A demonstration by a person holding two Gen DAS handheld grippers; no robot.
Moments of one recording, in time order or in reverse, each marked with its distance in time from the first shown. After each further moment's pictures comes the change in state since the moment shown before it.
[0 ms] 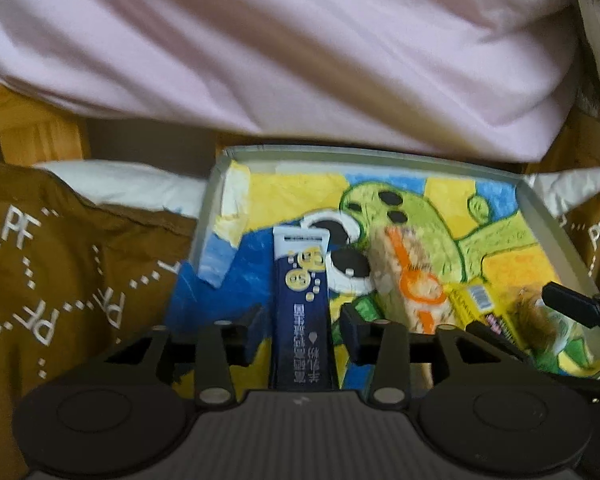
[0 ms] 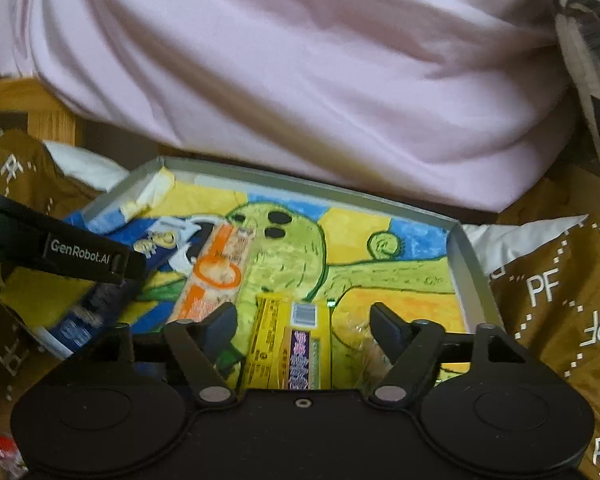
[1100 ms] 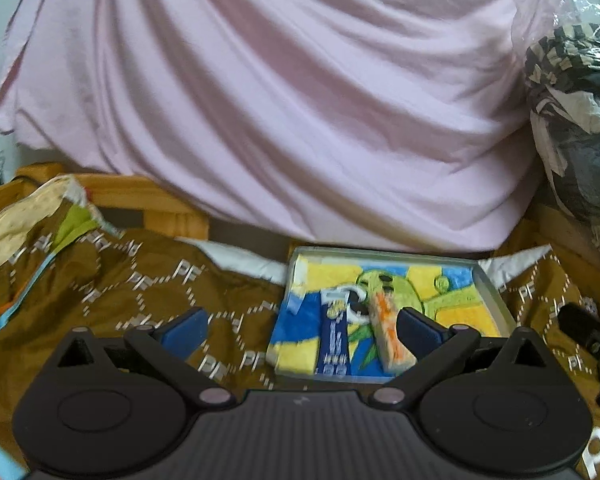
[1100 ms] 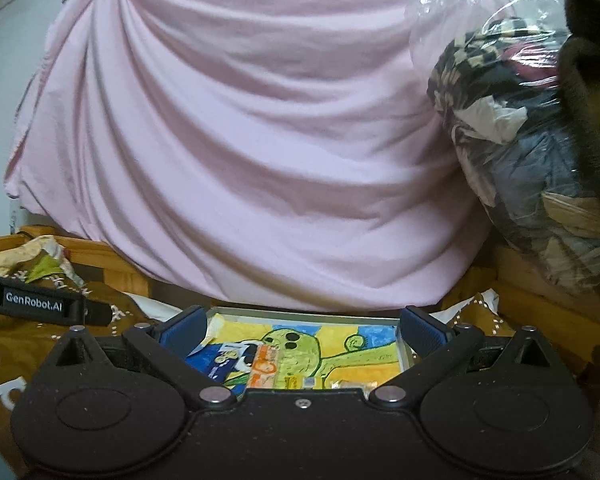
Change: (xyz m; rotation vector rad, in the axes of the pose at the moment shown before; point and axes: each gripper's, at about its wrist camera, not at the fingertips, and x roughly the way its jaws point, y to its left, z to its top) left arm -0.221 0.006 -0.051 -0.059 -0.273 0.098; right arm -0.235 -0.039 -0.015 0.151 -0.351 0.062
